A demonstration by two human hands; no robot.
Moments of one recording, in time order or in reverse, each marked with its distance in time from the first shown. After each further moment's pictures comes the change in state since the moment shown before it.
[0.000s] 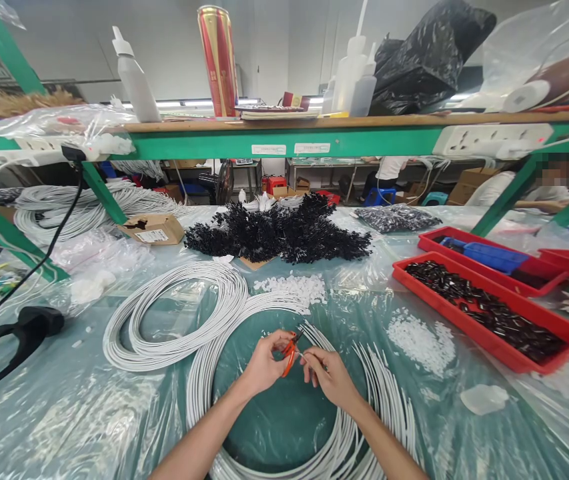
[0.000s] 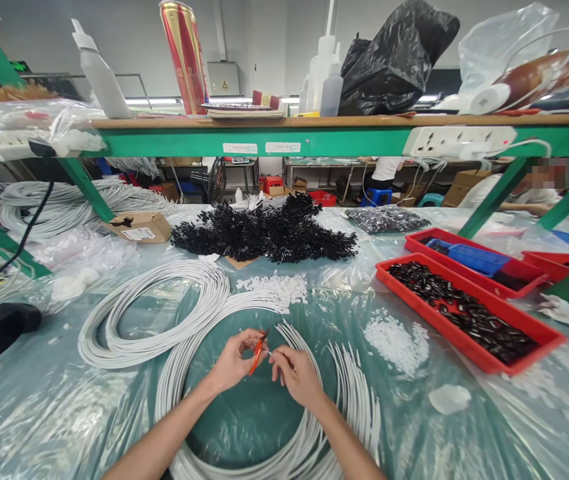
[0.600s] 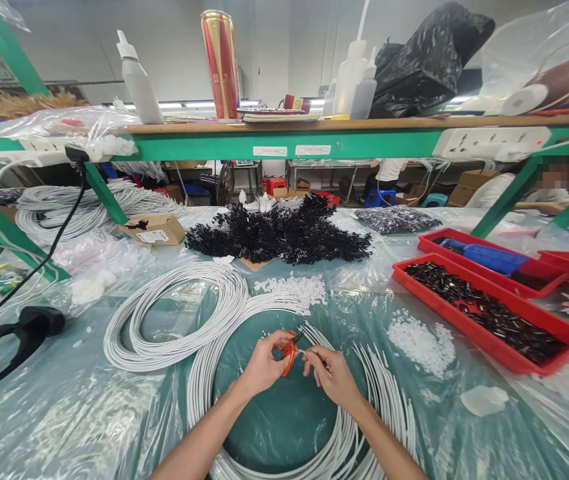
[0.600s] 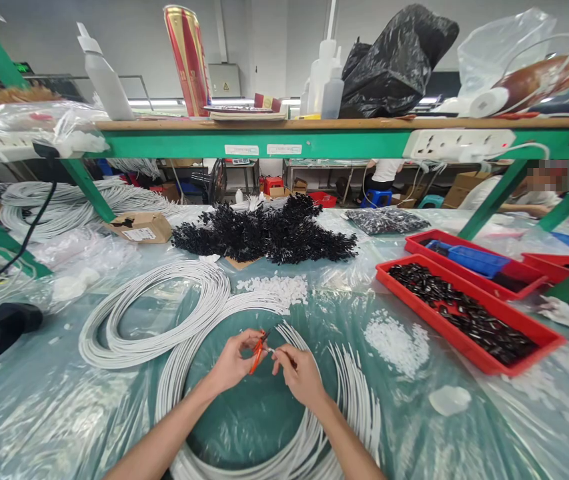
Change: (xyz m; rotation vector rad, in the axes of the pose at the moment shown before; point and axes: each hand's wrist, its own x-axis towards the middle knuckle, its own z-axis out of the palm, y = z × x) left_hand 0.000 -0.009 -0.004 0.079 0.018 0.064; right_hand 0.000 0.000 -0.003 -0.097 0.071 -0.079
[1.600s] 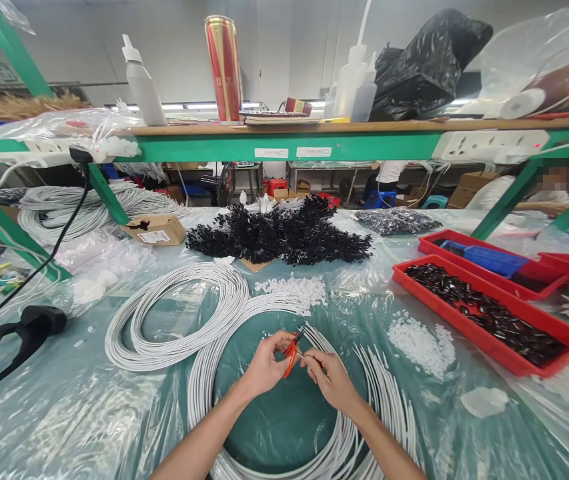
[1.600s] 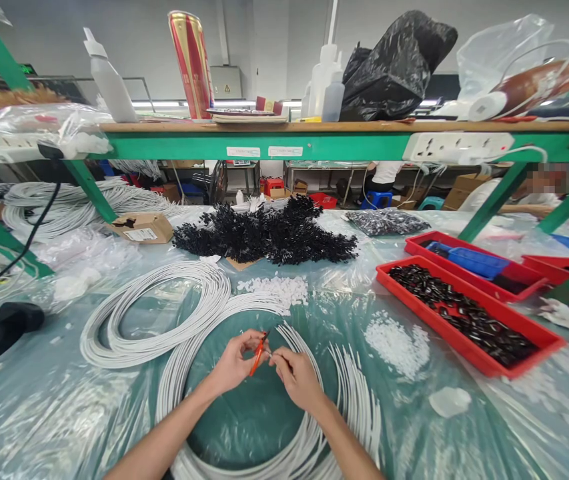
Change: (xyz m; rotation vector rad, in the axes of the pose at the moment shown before) left_hand -0.001 0.020 0.002 -0.086 -0.050 -0.008; right_hand -0.003 -0.003 0.001 -0.104 -0.043 -0.106
